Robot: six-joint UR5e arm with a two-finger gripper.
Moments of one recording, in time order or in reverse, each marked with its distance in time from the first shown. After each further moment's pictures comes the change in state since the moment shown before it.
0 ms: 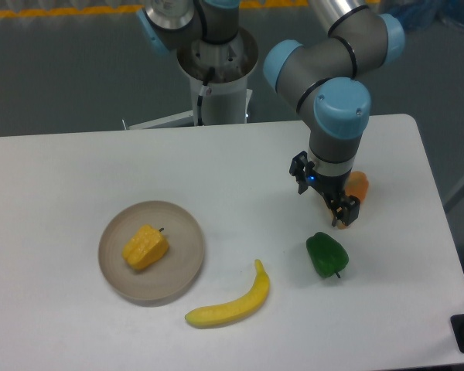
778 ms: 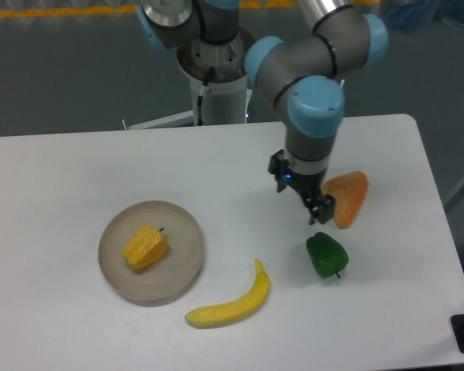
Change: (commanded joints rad) arm -0.167 0.057 -0.067 -0.005 -0.018 -0.181
